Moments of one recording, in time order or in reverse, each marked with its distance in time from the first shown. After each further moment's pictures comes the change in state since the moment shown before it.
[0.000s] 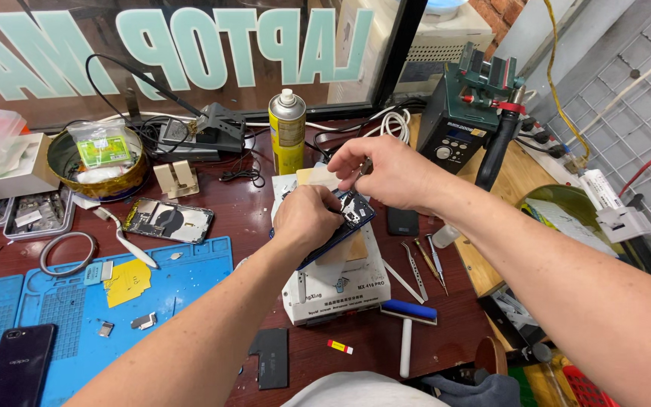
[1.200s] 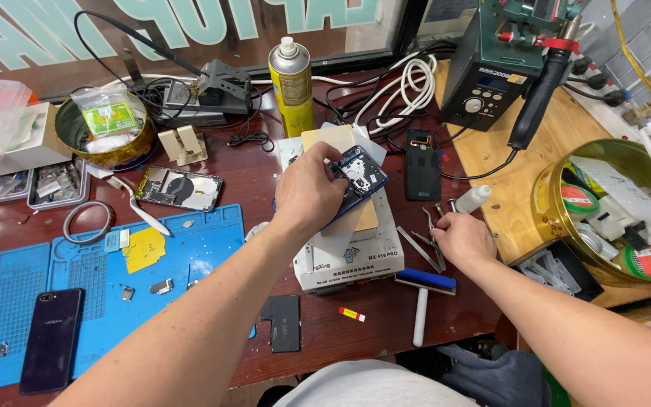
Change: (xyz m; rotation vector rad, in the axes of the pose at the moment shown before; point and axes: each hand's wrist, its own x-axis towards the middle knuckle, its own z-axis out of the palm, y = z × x) left_hand -0.014 -0.002 0.002 -0.049 0.114 0.058; right_hand -0.116 0.194 0.093 -0.388 0.310 0.951
